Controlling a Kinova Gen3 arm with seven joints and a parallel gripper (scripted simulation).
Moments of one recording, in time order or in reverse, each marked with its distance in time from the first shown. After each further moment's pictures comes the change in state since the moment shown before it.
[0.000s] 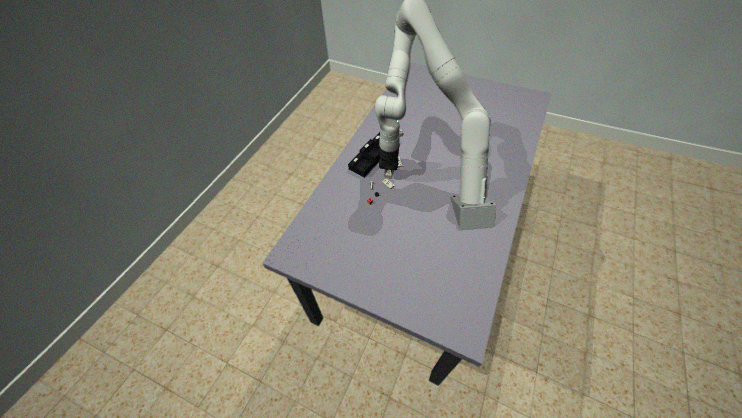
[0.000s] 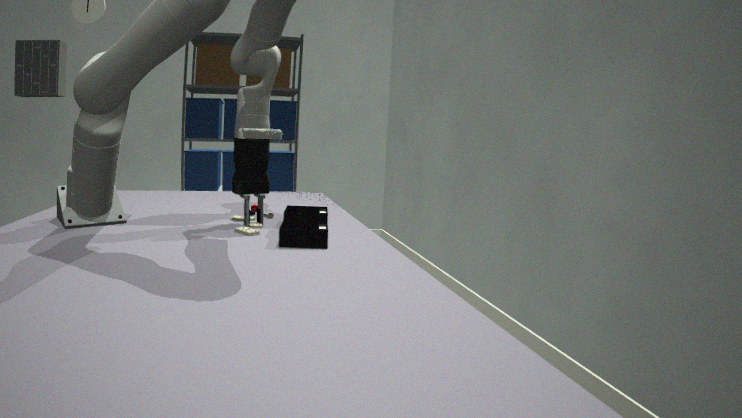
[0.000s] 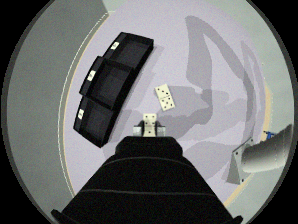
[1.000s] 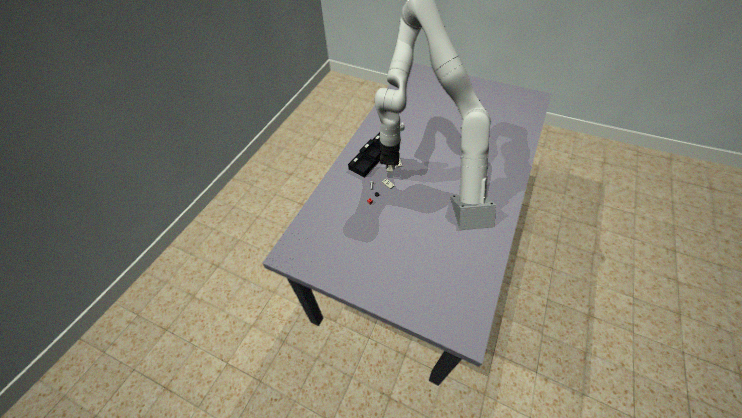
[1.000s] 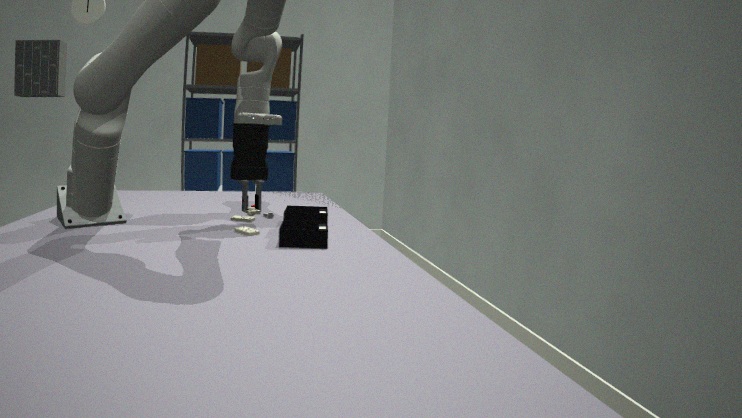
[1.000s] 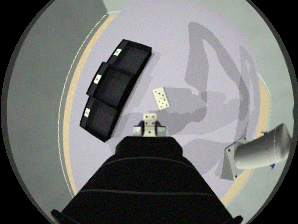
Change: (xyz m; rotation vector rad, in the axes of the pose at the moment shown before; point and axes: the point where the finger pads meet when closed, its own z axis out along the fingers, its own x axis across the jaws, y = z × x) arm 0.004 0.001 -0.029 0.000 0.014 -0.006
